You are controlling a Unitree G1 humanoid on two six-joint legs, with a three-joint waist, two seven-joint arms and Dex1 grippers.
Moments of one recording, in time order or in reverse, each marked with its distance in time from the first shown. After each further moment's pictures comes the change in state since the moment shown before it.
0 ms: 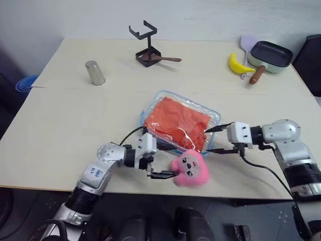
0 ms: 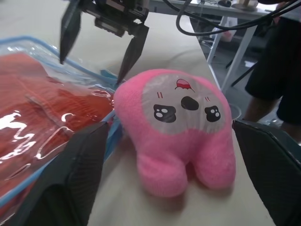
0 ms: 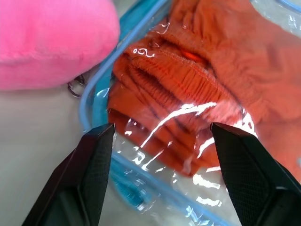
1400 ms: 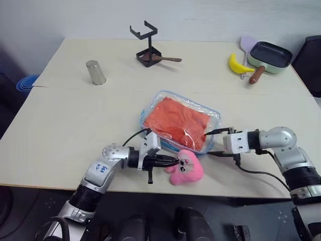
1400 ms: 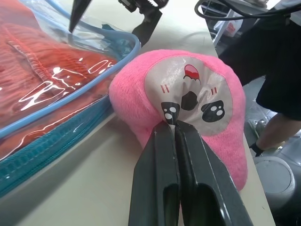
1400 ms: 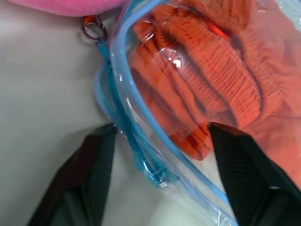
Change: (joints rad) left arm 0.010 0.012 0.014 0.008 0.027 0.102 0.022; right arm 0.087 -0.036 -0.001 0.001 -0.107 -0.144 -0.127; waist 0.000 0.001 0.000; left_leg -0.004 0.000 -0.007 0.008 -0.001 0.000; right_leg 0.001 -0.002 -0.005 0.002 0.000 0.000
